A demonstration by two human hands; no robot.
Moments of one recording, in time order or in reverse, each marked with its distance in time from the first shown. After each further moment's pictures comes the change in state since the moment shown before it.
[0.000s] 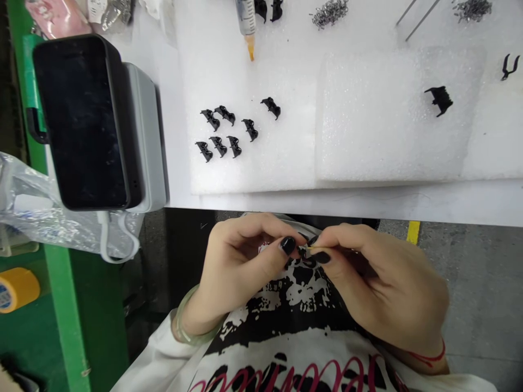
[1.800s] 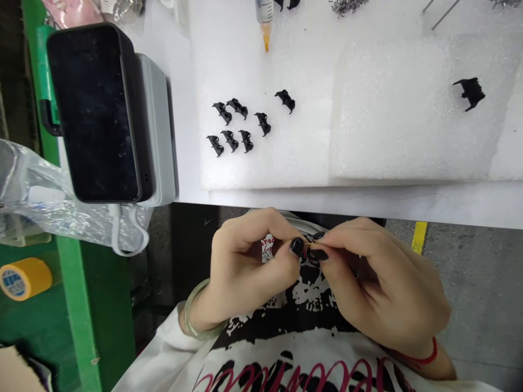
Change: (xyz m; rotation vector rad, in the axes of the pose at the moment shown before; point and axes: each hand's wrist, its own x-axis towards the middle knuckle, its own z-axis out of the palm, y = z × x) left_hand 0.001 0.003 0.004 0.229 0.086 0.196; right_hand -0.001 0.003 0.019 -0.034 0.109 -0.102
